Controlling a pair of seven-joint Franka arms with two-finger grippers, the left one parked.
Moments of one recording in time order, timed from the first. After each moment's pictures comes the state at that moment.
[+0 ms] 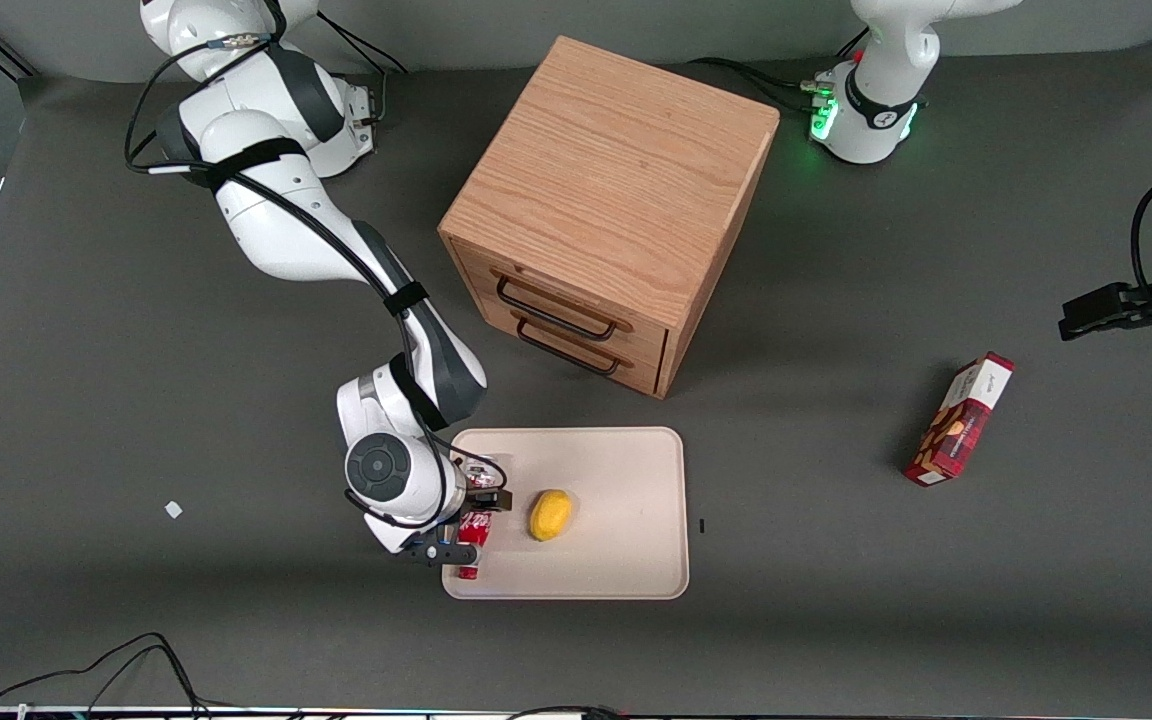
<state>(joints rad) 0.39 1.08 0.05 -0.98 0.01 2.08 0.45</state>
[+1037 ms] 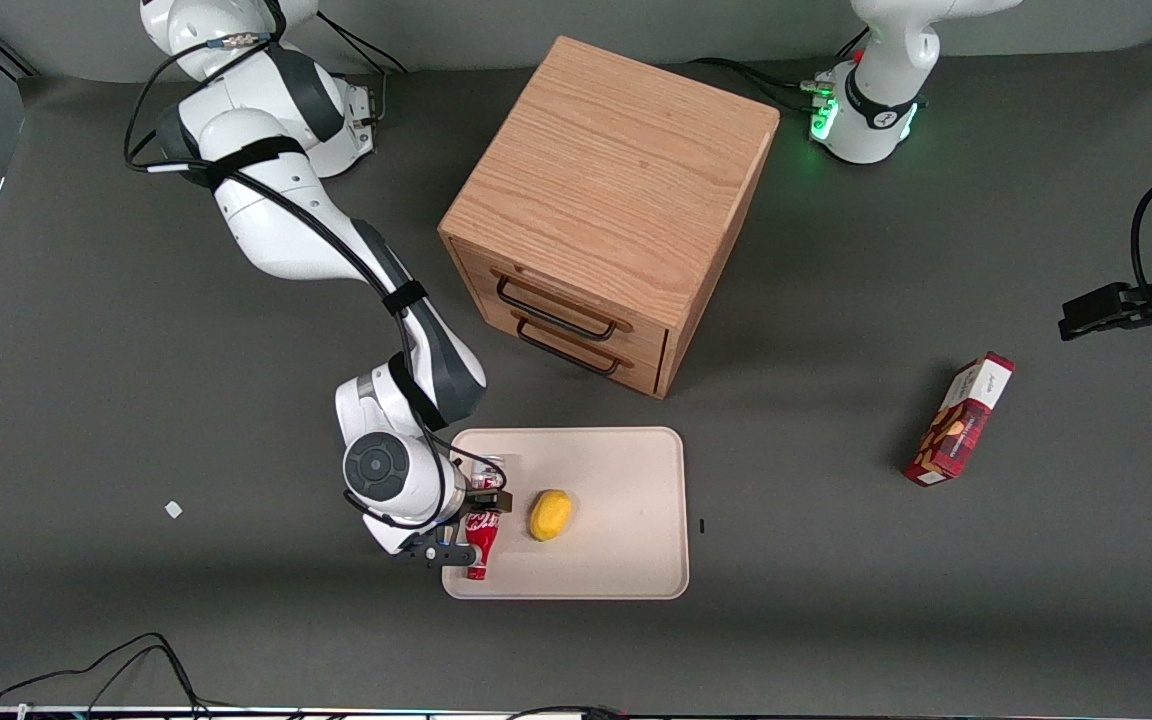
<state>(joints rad) 0.39 1.07 0.05 -0.96 0.01 2.08 0.47</state>
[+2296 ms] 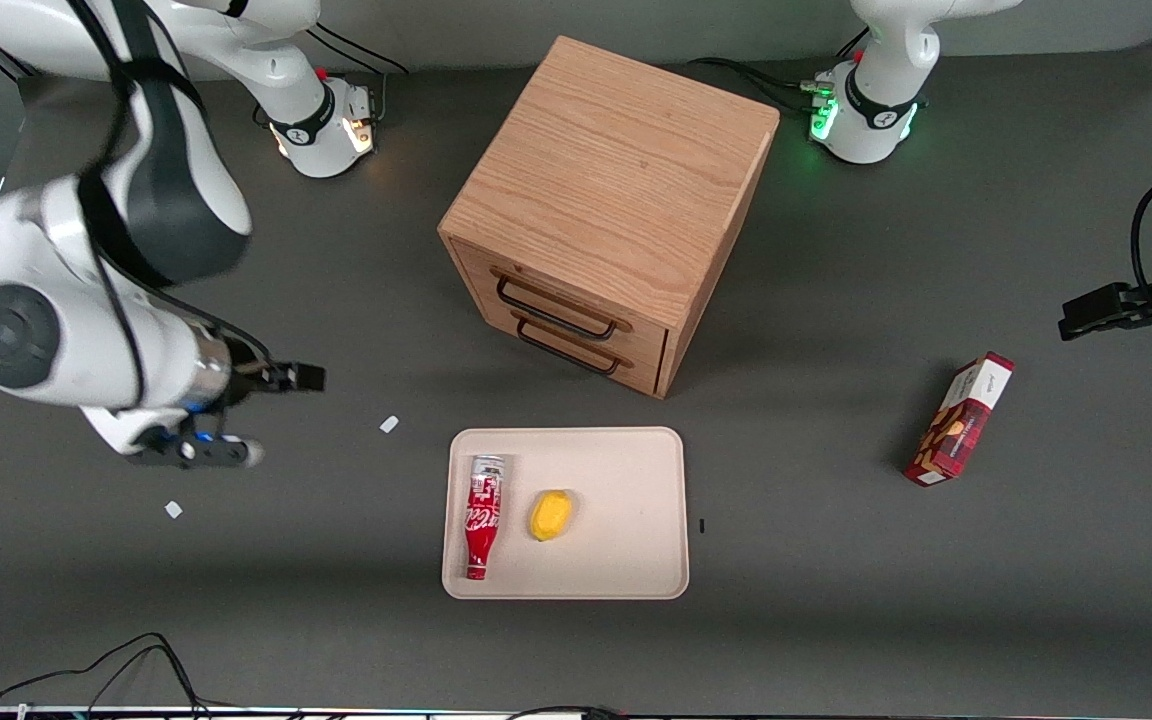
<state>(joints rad) 0.15 0.33 0.08 -1.40 0.02 1.50 0.25</state>
